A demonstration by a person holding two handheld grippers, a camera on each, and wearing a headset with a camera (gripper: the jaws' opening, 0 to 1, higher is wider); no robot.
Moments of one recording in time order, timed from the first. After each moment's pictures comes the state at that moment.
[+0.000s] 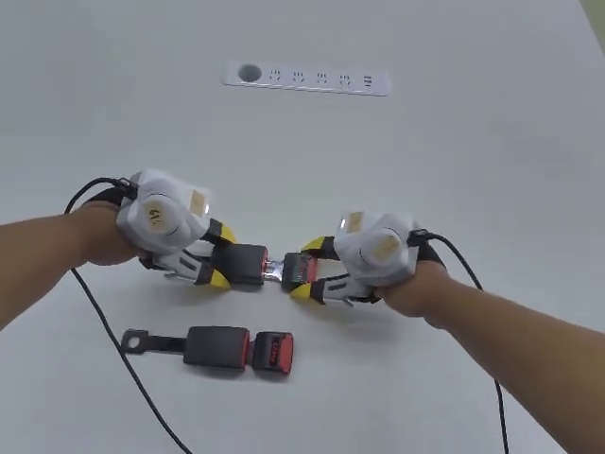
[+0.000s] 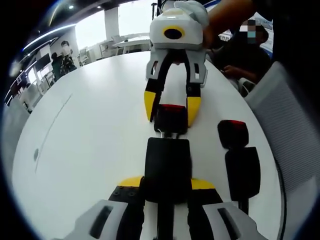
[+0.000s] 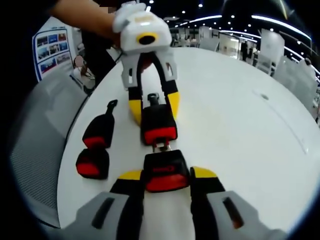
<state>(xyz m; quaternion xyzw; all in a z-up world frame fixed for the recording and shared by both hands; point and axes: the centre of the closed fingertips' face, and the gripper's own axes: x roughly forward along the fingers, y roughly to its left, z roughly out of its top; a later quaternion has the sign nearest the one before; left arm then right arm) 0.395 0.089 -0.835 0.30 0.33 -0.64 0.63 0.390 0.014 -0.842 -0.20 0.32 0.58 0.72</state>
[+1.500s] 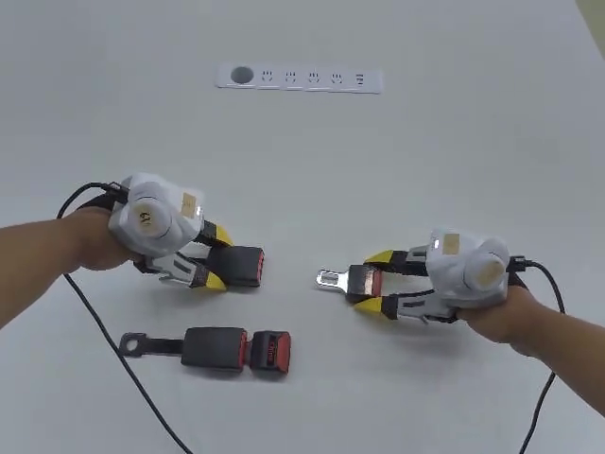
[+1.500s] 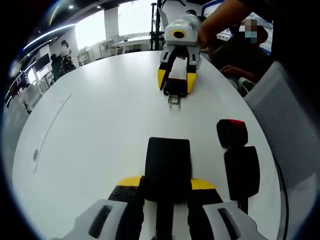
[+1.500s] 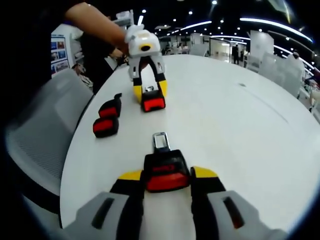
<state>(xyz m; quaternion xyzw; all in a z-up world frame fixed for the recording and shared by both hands) 0.393 0.087 -0.836 0.31 0.33 -0.65 0.61 0.368 -0.084 -0.839 -0.17 0.30 0.56 0.75</state>
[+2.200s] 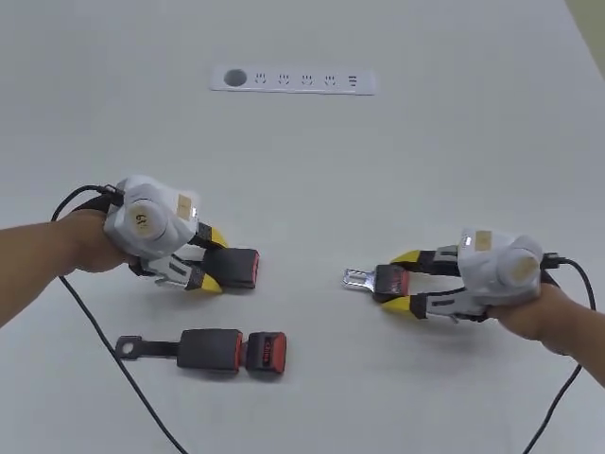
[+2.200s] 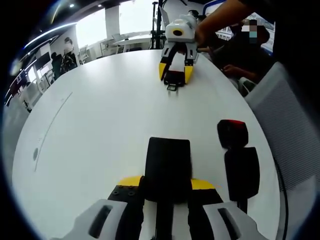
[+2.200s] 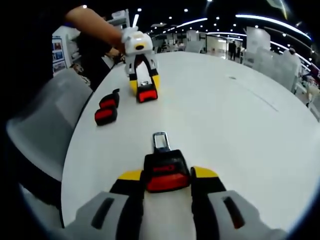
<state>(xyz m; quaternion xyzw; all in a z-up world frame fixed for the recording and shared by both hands) 0.393 0.086 -0.836 0.31 0.33 -0.64 0.61 0.368 -0.119 -0.835 -0.18 0.32 0.55 0.75</state>
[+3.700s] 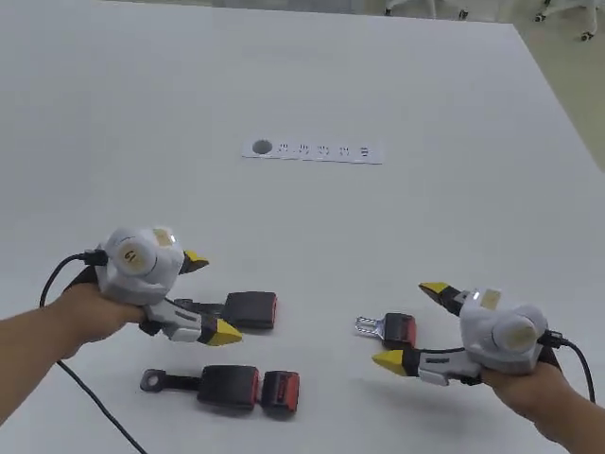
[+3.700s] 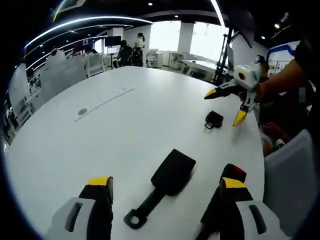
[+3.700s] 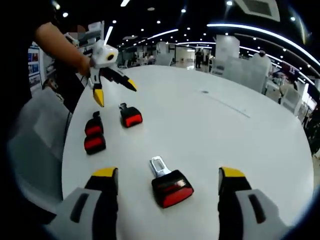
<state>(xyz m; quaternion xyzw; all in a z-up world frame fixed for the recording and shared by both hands) 0.390 0.119 -0.776 0.12 0.34 -0.45 0.82 0.368 -0.112 -0.797 -0.14 0.27 0.43 0.85</state>
